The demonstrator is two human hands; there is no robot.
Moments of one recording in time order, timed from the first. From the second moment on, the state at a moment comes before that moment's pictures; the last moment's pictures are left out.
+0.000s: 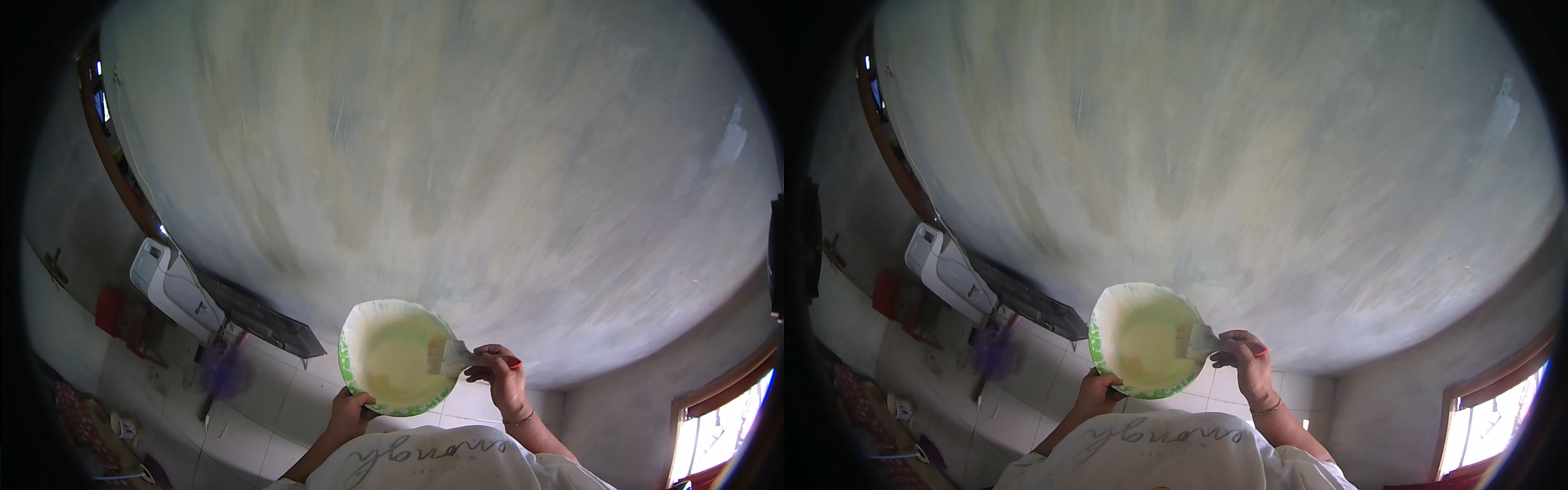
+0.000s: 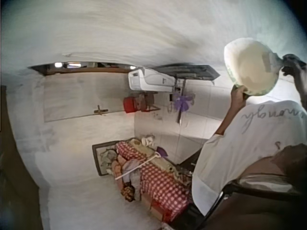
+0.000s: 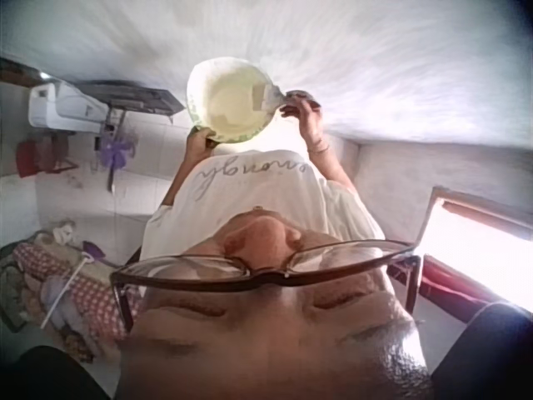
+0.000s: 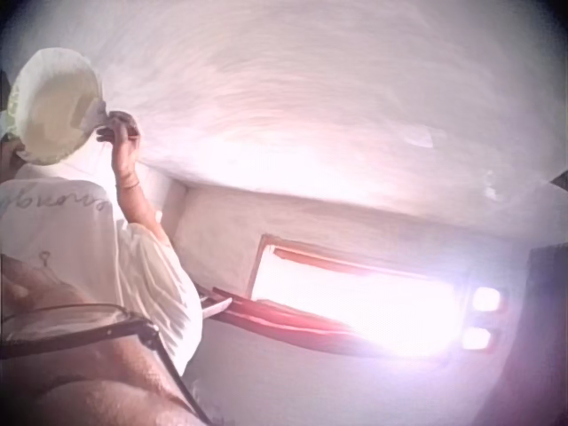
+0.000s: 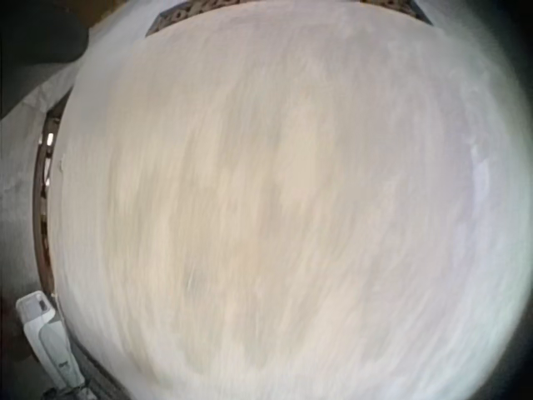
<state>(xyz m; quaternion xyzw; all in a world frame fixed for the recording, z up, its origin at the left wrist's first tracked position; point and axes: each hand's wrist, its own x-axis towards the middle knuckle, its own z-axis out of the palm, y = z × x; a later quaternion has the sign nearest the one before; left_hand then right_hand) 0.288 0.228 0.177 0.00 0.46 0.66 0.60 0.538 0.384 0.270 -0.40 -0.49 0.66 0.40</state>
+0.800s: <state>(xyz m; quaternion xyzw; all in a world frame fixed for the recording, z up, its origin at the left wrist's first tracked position) 0.318 0.226 0.193 0.13 0.45 0.71 0.53 0.573 0.393 0.289 -0.21 -0.49 0.77 0.34</state>
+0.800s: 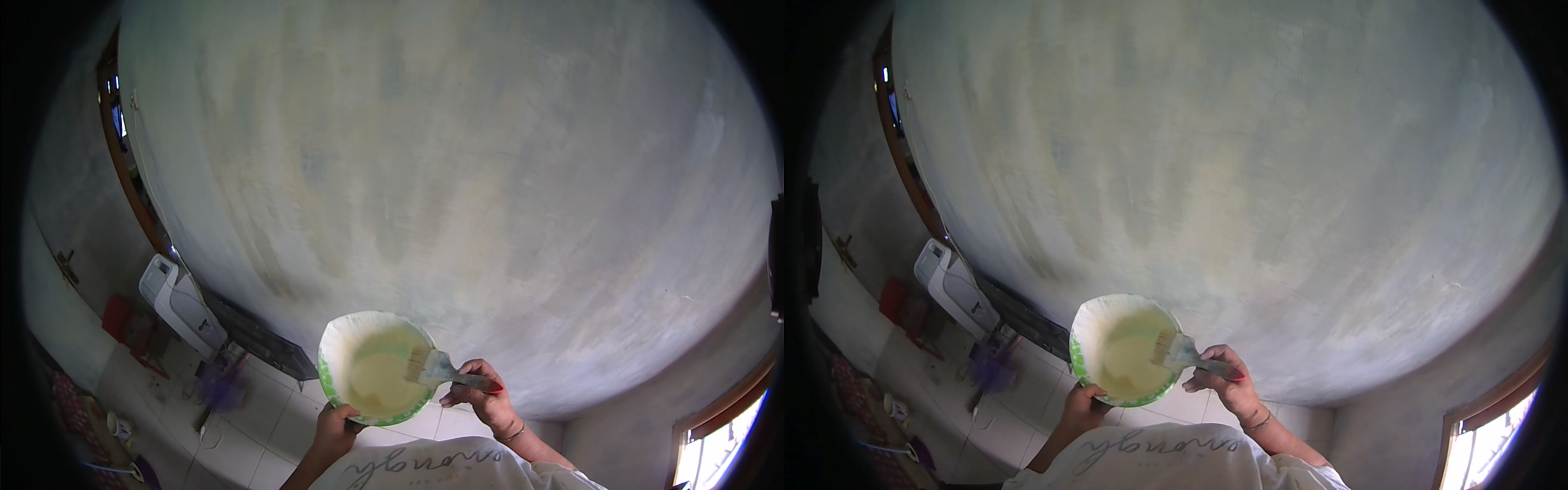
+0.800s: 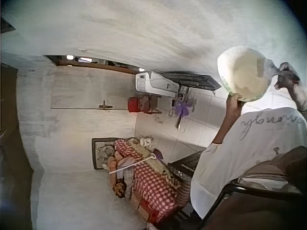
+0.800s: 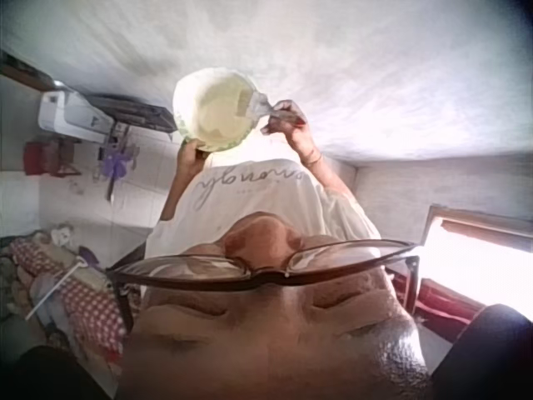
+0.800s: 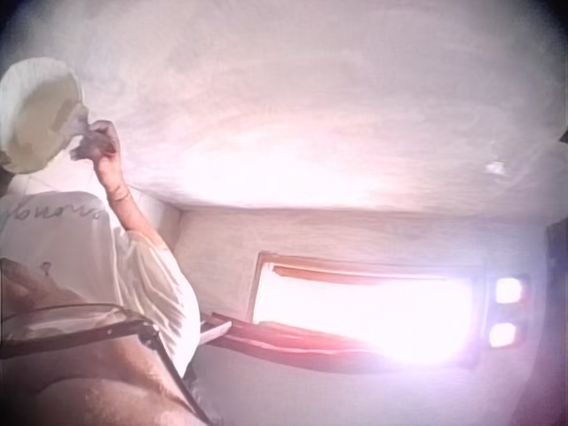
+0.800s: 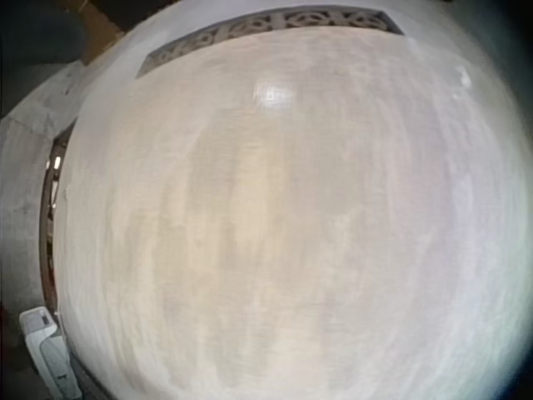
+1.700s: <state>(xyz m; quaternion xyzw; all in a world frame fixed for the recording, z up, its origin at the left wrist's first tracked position) 0.334 0.225 0.247 0.02 0.44 0.71 0.55 0.565 0.388 0.301 -0.11 -0.87 0.15 0.46</state>
